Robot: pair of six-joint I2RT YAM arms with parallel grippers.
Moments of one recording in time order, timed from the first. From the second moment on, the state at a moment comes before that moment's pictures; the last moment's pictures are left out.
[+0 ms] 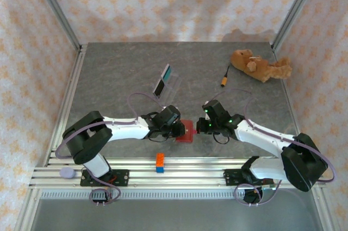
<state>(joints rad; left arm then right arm) -0.87 1.64 0.77 -0.07 0.13 -0.99 0.68 1.22 0.59 -0.36 -0.17 0.69</state>
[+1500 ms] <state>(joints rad) -0.85 1.65 0.71 0.08 0.18 -1.09 0.68 1.39 0.61 -0.19 -0.31 0.78</state>
